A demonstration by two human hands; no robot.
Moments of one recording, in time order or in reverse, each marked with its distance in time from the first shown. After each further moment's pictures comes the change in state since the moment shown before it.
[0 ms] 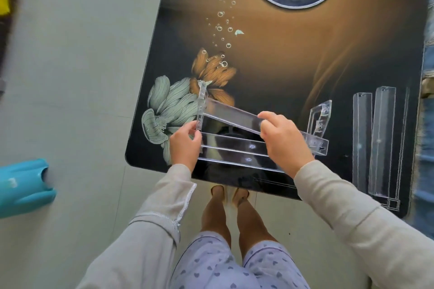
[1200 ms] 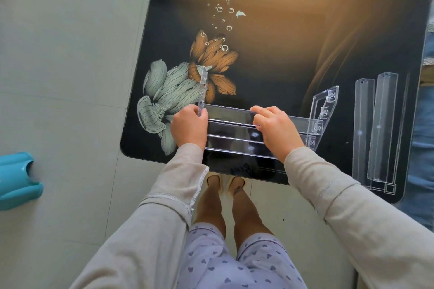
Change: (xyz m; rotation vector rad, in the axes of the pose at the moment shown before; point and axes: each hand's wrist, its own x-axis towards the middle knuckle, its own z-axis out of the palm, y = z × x) left_hand 0.012 0.013 0.010 0.138 0.110 -0.032; right_hand 0.003 -0.009 0.028 -0.052 -0.209 0.102
